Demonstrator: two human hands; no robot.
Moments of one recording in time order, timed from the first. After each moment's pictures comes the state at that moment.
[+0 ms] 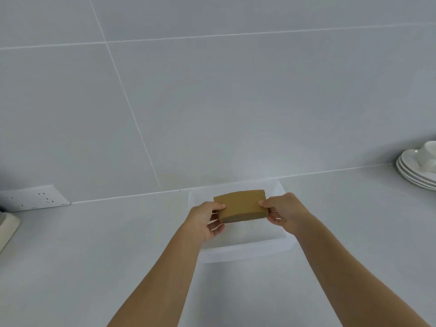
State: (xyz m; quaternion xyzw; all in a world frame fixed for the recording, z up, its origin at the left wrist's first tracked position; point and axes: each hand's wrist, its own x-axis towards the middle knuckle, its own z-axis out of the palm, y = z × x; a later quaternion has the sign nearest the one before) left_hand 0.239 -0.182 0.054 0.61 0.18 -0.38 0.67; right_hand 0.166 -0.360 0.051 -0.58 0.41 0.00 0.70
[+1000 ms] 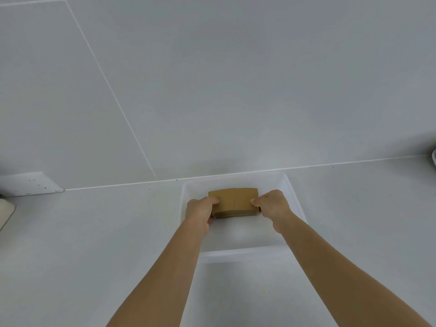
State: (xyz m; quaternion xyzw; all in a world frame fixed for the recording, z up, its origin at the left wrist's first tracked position) left_hand 0.279 -0.213 -0.015 0.70 0.23 -0.27 0.62; right_hand 0.210 -0.364 -0.004 -0.71 0.40 0.04 0.58
